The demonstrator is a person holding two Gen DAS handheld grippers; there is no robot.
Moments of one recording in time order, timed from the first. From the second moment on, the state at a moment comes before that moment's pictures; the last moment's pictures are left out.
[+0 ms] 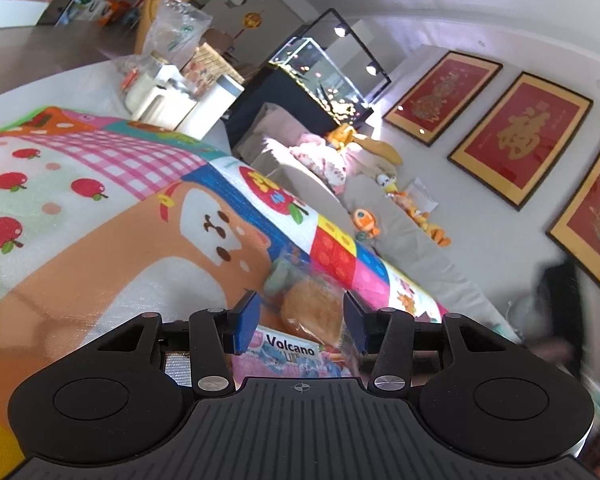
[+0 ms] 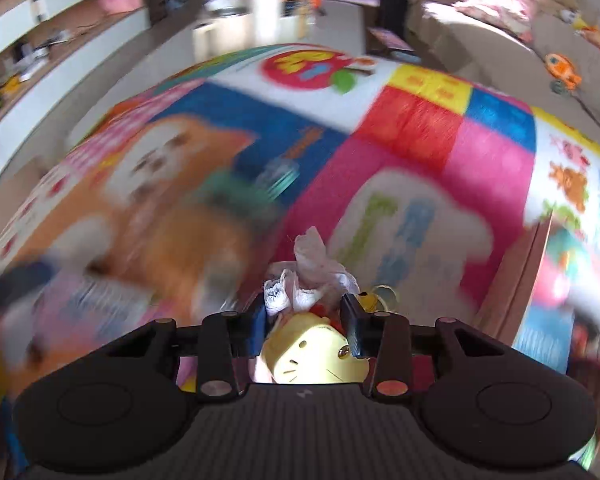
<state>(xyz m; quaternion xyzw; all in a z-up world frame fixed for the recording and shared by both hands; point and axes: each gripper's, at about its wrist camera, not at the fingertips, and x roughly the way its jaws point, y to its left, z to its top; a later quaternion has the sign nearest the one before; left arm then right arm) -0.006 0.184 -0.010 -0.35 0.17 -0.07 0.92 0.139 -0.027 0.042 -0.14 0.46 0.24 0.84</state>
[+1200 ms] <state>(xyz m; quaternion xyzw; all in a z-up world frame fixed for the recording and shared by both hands) -0.038 -0.029 0.016 0.22 0.31 -0.33 0.86 -0.057 -0.248 0.003 0.08 0.35 0.13 0.92</state>
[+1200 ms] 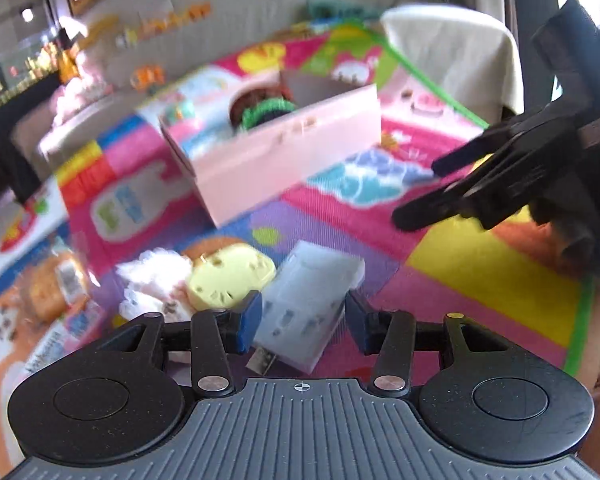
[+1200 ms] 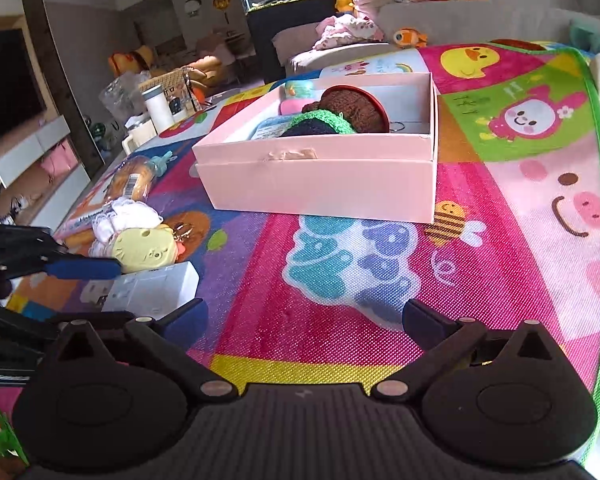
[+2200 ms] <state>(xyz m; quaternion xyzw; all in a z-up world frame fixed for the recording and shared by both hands) -0.013 -0.014 0.025 0.03 0.37 -0.28 0.89 -0.055 -0.255 0.002 0.10 0.35 0.15 0.92</state>
